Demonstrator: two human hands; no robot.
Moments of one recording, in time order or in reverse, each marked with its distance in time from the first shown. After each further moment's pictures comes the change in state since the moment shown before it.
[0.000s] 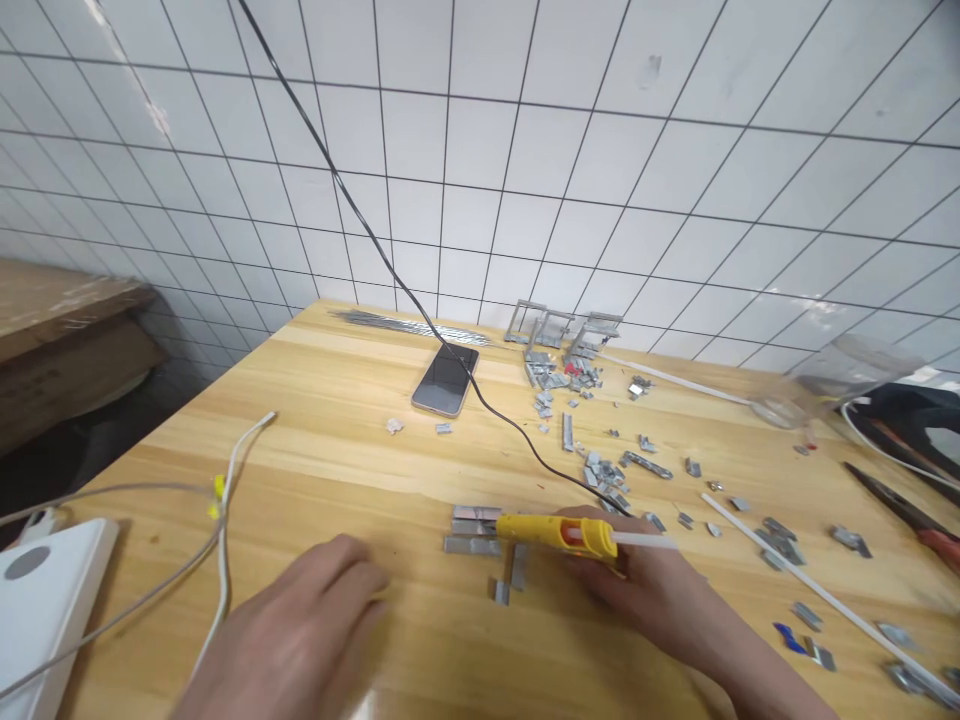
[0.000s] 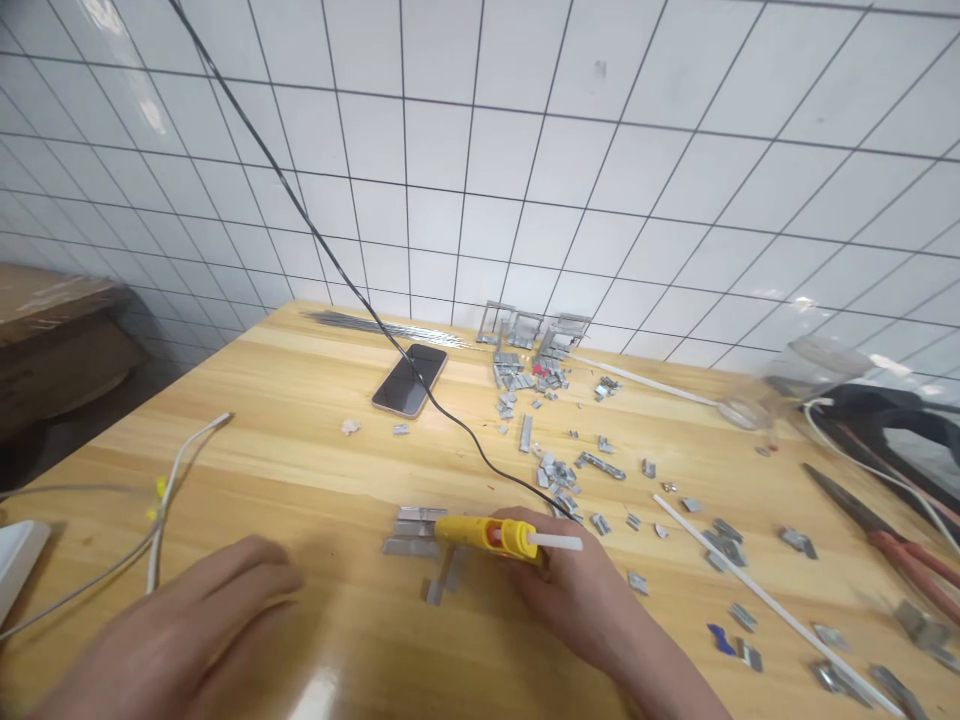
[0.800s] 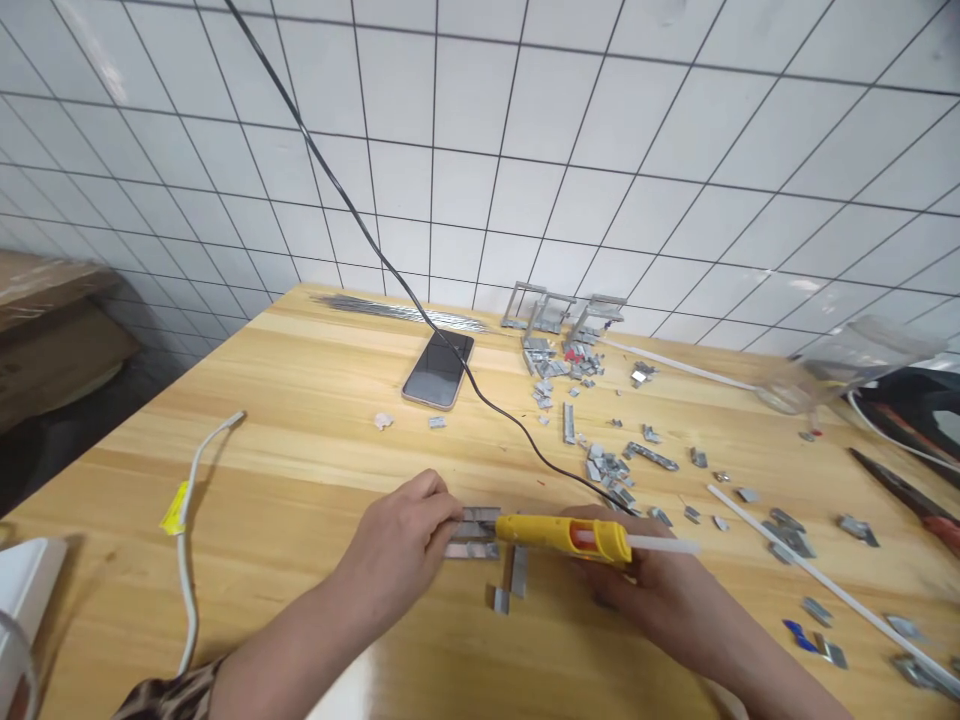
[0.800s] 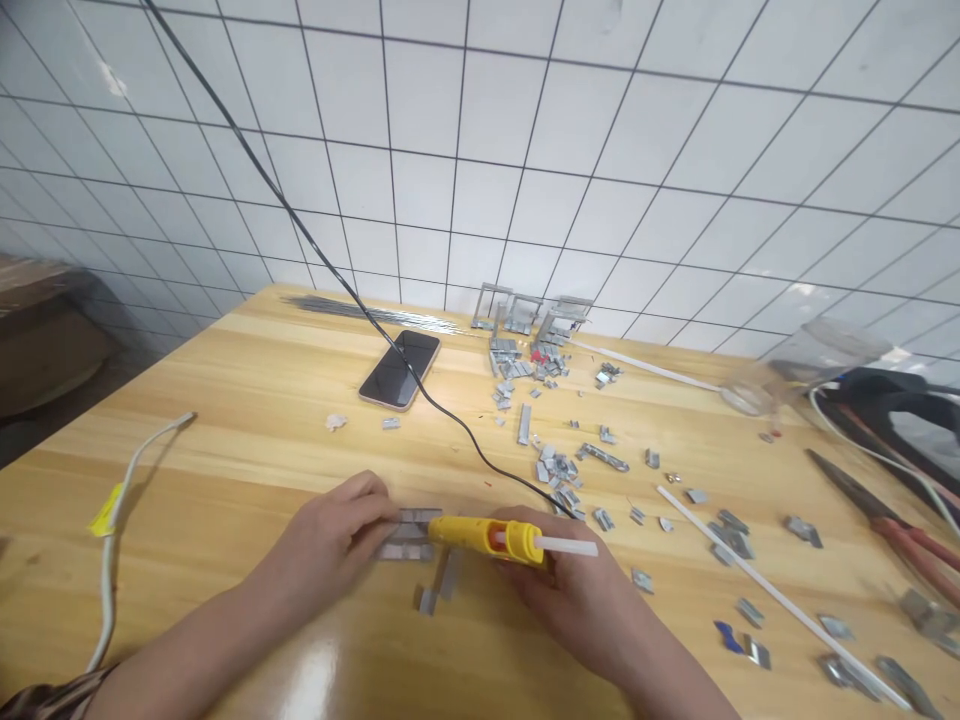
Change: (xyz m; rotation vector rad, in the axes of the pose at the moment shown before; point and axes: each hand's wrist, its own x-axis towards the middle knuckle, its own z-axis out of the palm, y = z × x) left_hand 0.088 0.008 0.060 -0.315 -0.023 0.160; right_hand 0.002 0.007 -0.001 0.064 -0.034 0.061
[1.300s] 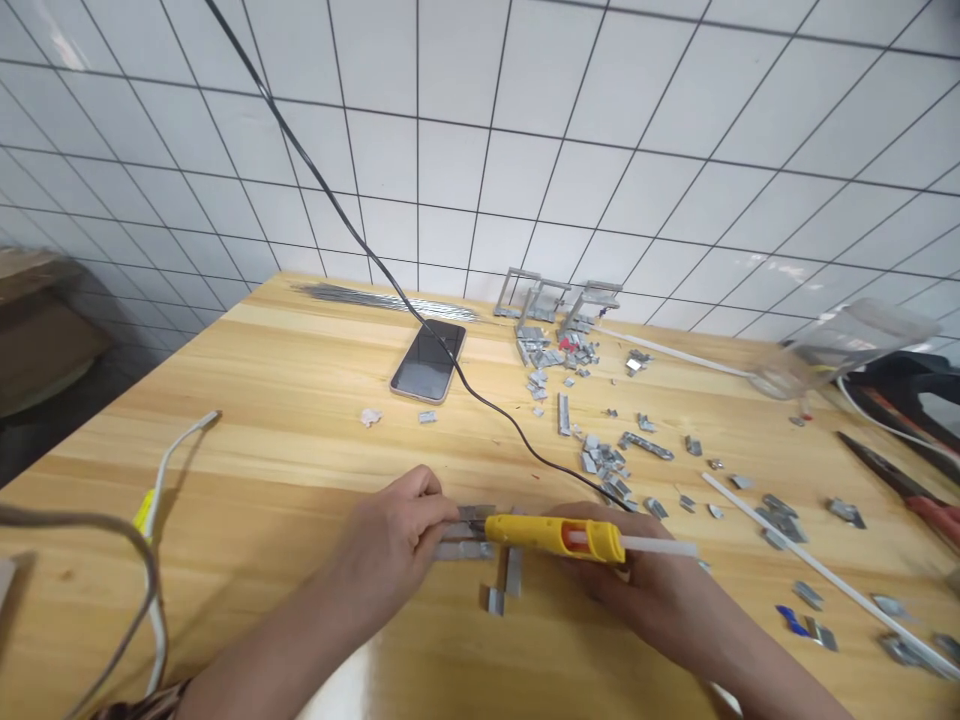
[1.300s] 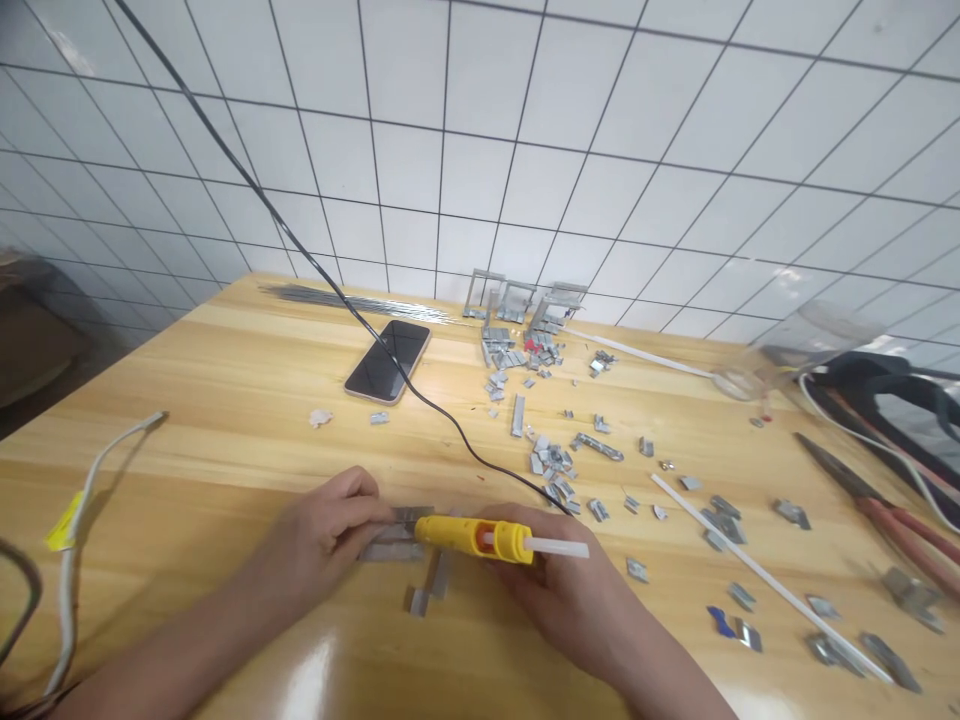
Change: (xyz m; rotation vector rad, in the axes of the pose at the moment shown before) left_hand 0.004 -0.007 0.002 -0.105 0.005 0.059; right_hand 0.002 0.000 0.002 0.001 0.011 -0.030
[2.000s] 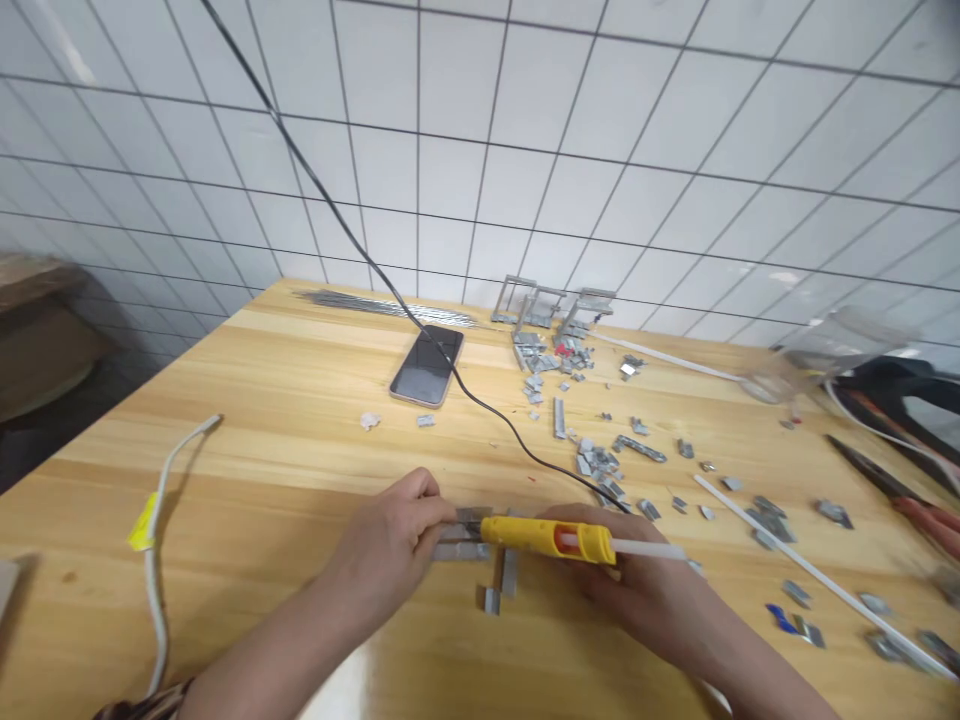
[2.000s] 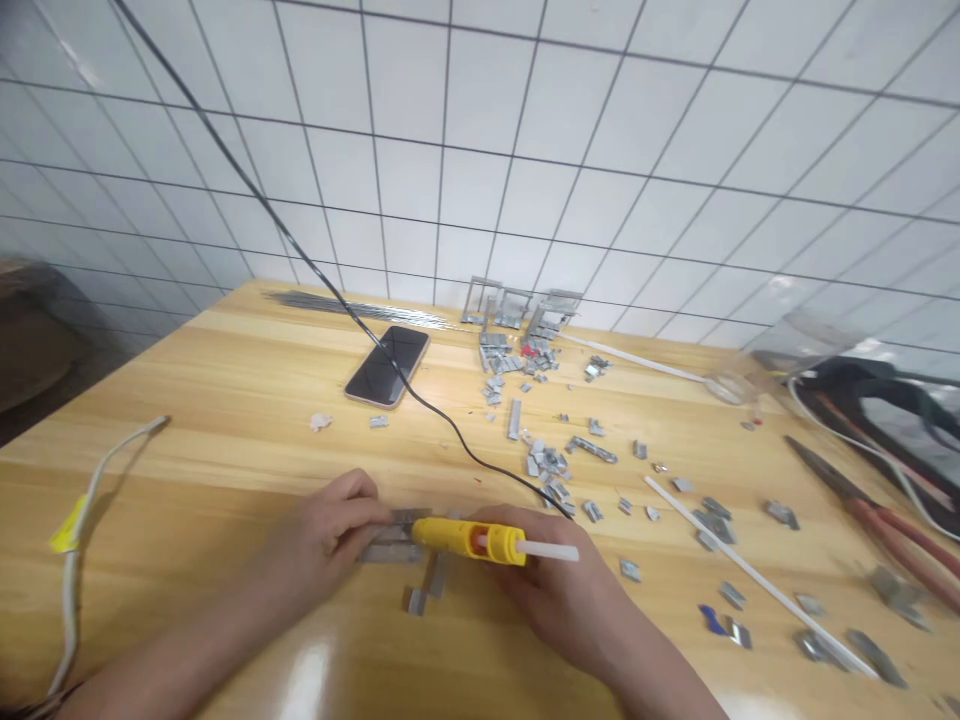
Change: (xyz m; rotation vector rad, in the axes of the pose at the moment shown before) left_hand 0.000 -0.002 0.003 0.025 0.002 -0.001; right_hand 0.001 -0.001 0.001 -0.037 0.040 -0.030
